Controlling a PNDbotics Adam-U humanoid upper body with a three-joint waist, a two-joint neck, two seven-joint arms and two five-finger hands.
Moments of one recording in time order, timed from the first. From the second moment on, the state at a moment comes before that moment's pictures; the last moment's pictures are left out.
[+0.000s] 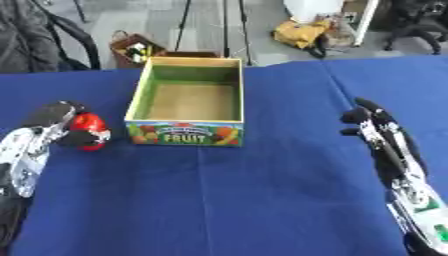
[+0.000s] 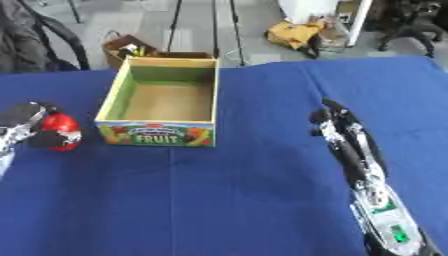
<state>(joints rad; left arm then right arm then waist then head) -0.78 0.38 0.00 -0.93 -1.09 0.08 -0.29 -0.33 -0.31 0.05 -1.48 -0.13 -0.23 -0.07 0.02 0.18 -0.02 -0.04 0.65</state>
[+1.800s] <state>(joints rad) -0.93 0.25 -0.11 -1.07 -0.94 0.08 -0.26 -0.32 -0.31 0.07 -1.48 -0.12 -0.23 -0.06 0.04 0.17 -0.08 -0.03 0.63</state>
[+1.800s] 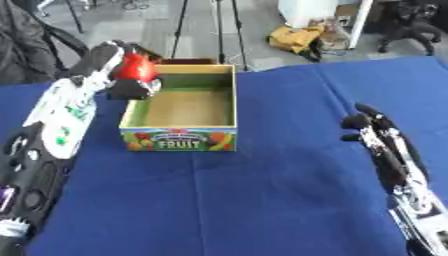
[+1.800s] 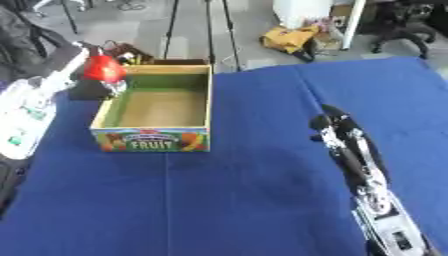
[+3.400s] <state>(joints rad) -0.62 0.28 -0.11 -1.45 -0.14 -0.06 -0.04 -0.32 -0.29 0.07 -1.47 -0.12 -0.23 -0.05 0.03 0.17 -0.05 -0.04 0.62</state>
